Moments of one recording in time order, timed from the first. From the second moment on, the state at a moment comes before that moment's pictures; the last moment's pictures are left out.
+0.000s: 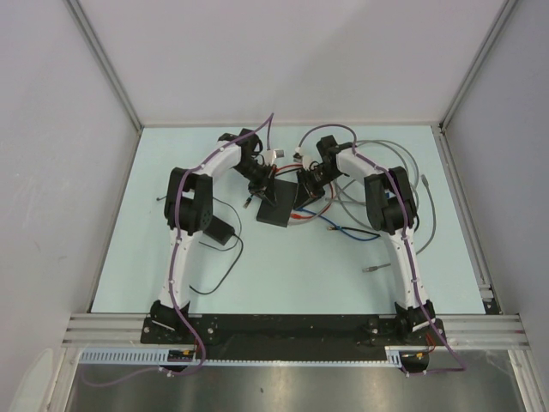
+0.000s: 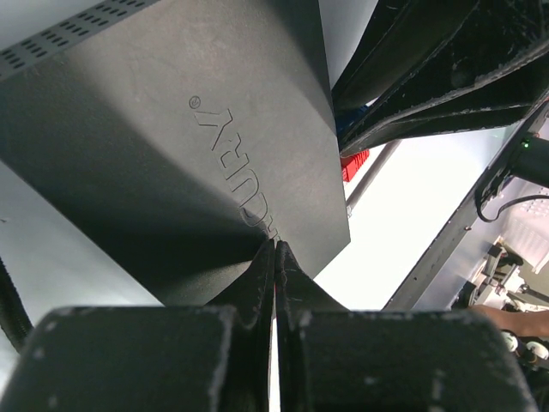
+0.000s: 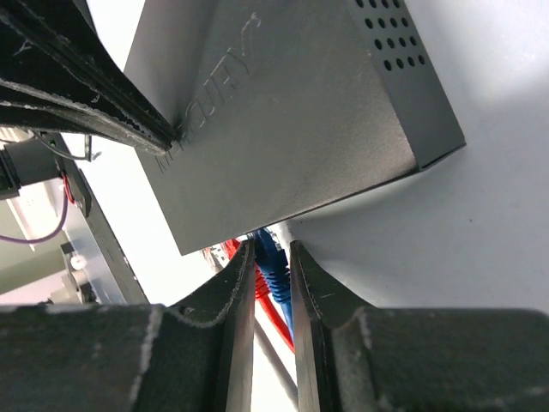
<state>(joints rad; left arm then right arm) -0.34 2.42 2.03 -1.07 0.74 0.10 0.37 2.45 1.95 -0.86 -0.86 -0.10</state>
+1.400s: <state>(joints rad) -0.35 2.42 2.05 -1.08 0.74 0.10 0.34 2.44 1.89 -0.86 -0.94 -0.17</state>
